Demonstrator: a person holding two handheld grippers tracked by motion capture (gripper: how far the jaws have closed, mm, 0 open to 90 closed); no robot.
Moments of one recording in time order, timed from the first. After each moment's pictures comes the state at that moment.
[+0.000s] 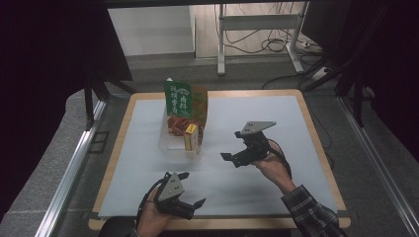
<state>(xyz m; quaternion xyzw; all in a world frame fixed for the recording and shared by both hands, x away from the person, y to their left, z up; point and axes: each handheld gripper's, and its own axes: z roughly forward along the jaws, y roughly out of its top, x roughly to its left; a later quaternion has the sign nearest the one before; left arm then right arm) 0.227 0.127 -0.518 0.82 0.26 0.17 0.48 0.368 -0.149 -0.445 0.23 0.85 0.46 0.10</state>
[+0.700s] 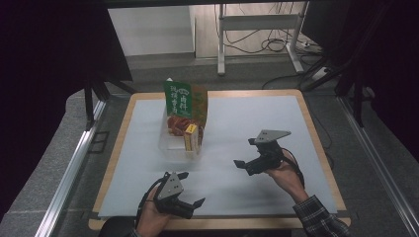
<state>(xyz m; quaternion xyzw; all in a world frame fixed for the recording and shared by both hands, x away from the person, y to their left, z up) 0.229 0.129 -0.520 0.82 0.27 0.16 0.48 0.354 -0.188 -0.460 0.24 0.85 0.46 0.10</state>
